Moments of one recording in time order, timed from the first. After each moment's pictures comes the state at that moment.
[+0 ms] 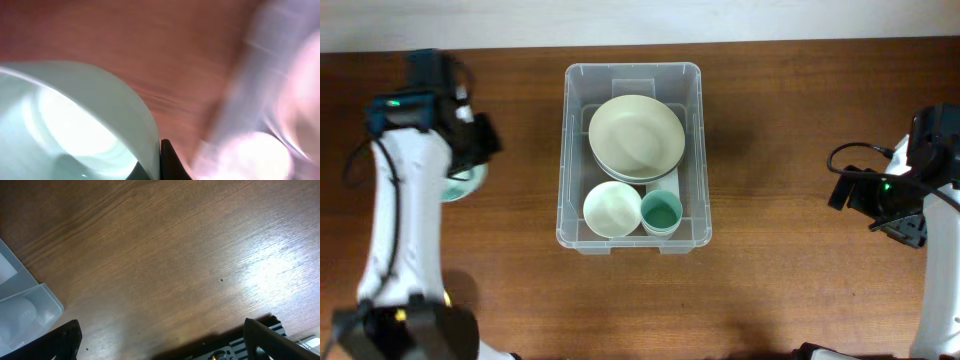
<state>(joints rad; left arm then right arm) 0.05 1.69 1.71 -1.26 -0.03 -0.30 -0.34 1.43 1.46 -1.46 -0.04 0.20</state>
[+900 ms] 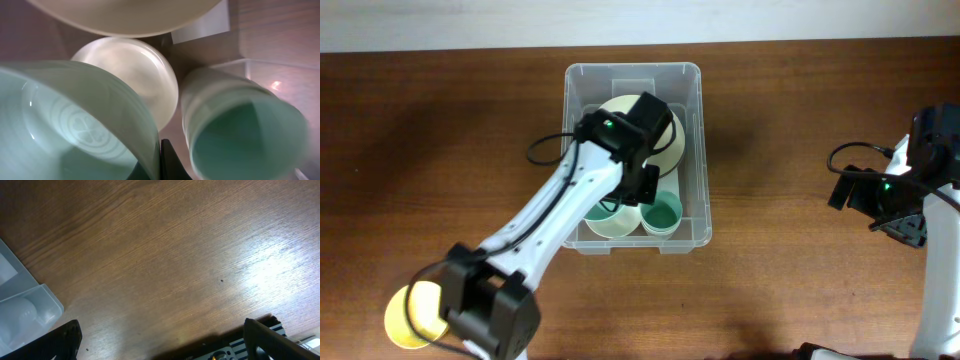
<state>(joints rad) -0.60 1.88 1.70 -1.28 -0.01 -0.38 -0.34 1.43 1.46 -1.46 -0.04 0.20</state>
